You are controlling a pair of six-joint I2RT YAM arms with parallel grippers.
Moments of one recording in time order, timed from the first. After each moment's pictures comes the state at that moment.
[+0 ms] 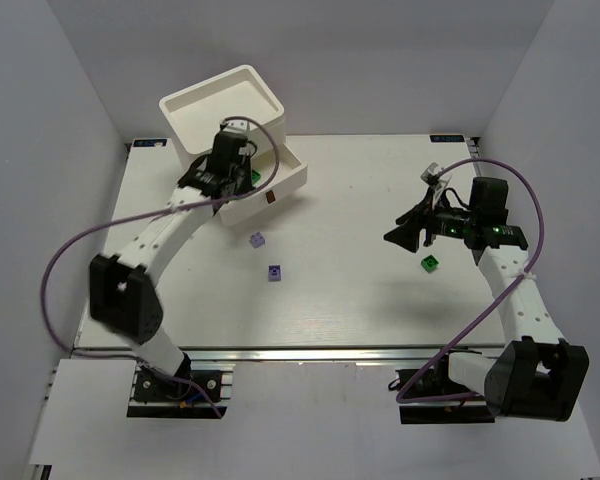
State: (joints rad) left arm -0.41 1.73 1.58 -0.54 -0.34 -0.26; right arm -0.04 1.16 0.95 -0.45 -1.10 -0.28
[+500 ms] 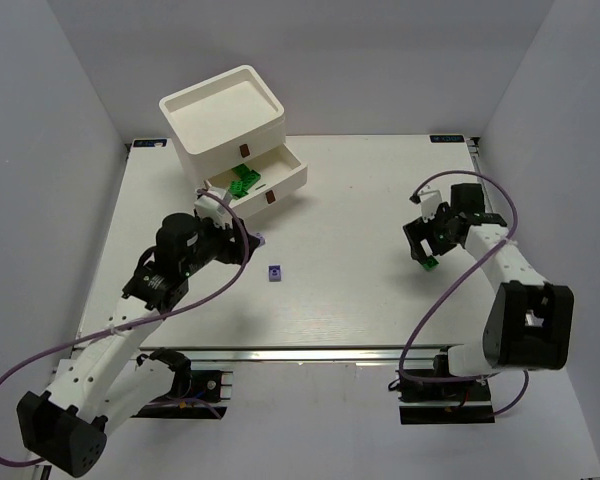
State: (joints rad) left arm -0.43 0.88 0.77 -0.24 0.16 -0.19; right arm -0.02 1.39 0.95 -0.57 -0.31 -0.56
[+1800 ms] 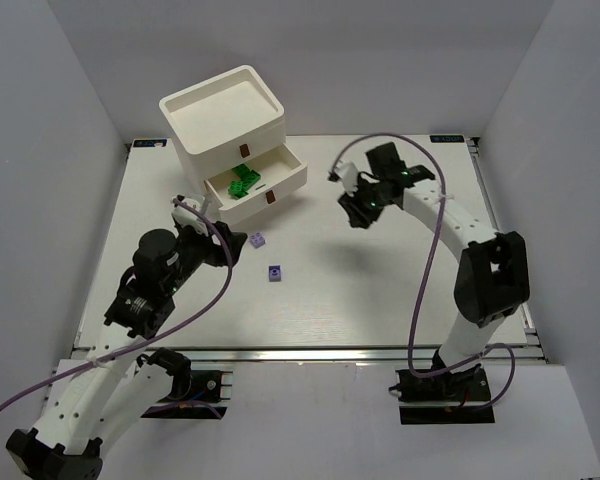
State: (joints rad) left arm -0.44 0.69 0.74 -0.23 0.07 -0.16; right arm 0.39 1.74 1.43 -0.74 -0.34 -0.60
